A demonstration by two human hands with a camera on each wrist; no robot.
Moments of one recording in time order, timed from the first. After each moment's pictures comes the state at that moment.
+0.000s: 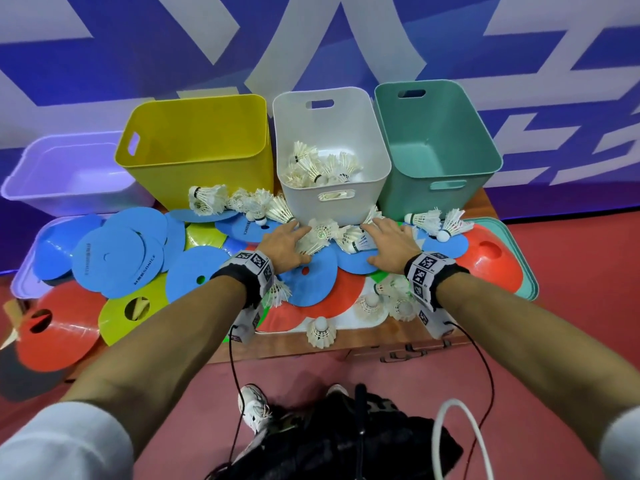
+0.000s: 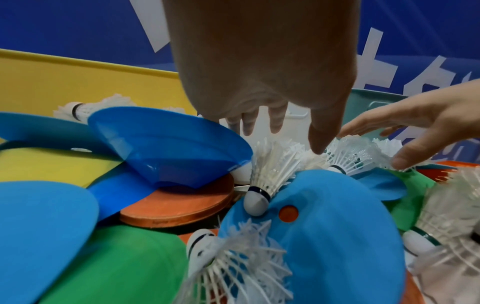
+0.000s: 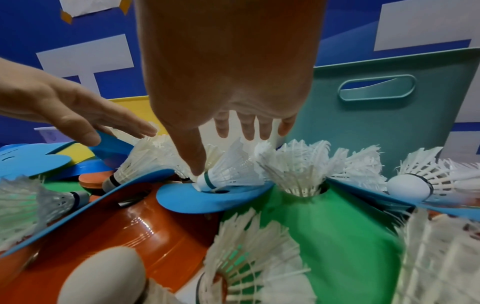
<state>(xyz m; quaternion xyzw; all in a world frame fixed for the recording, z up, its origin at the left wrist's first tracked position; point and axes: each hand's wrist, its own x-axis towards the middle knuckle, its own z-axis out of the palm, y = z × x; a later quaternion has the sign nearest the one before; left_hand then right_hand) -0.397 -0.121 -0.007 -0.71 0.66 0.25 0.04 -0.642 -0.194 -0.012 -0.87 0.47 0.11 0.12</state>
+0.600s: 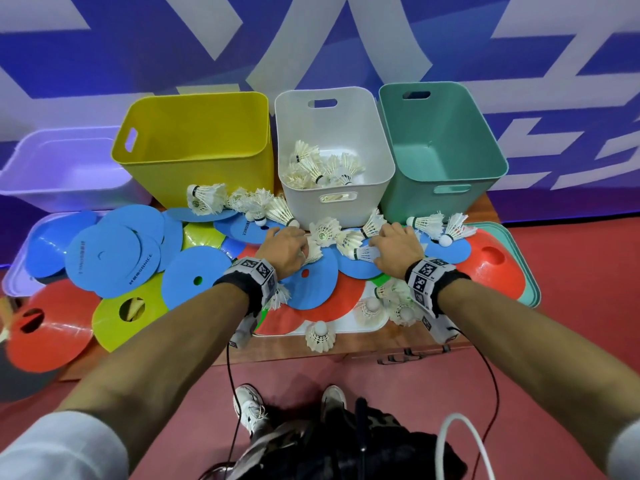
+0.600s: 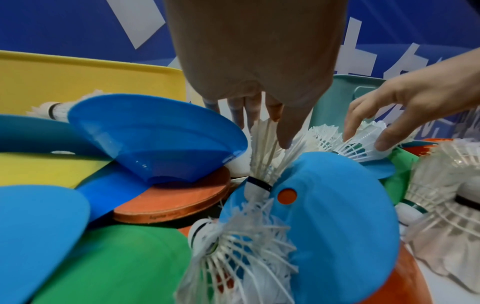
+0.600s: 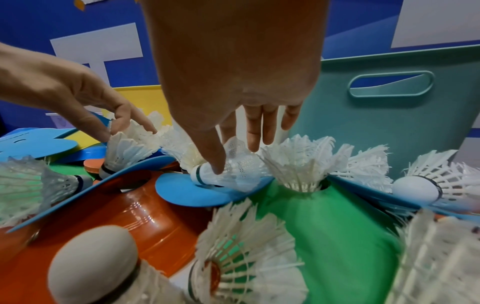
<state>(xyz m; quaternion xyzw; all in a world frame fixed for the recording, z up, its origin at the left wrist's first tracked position) -0.394 -0.118 -0.025 -0.66 0.73 0.16 -0.03 -0.643 -0.200 -0.026 -0.87 0.46 0.14 0.02</state>
